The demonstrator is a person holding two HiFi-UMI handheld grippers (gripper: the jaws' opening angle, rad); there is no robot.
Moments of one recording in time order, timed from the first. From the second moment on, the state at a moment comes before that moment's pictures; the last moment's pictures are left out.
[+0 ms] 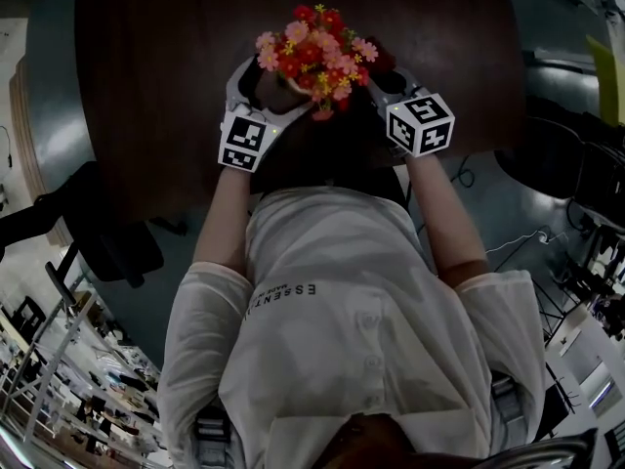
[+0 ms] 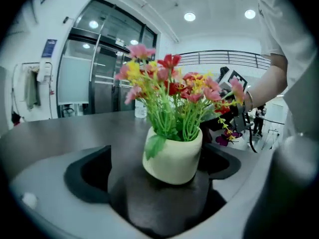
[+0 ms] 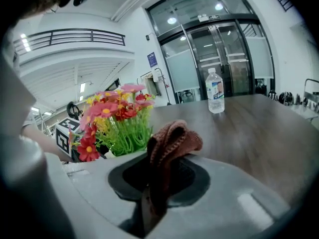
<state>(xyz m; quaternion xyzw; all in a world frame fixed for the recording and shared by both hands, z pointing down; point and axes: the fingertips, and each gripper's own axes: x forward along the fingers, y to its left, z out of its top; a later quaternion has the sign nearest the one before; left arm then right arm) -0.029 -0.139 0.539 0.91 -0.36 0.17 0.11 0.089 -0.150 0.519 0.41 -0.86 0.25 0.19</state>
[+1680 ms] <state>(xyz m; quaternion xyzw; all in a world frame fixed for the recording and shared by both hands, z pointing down) 0.010 0.175 0.348 0.82 -0.57 0.02 0.08 0.174 0.162 0.404 0.39 -0.91 0.11 0.12</state>
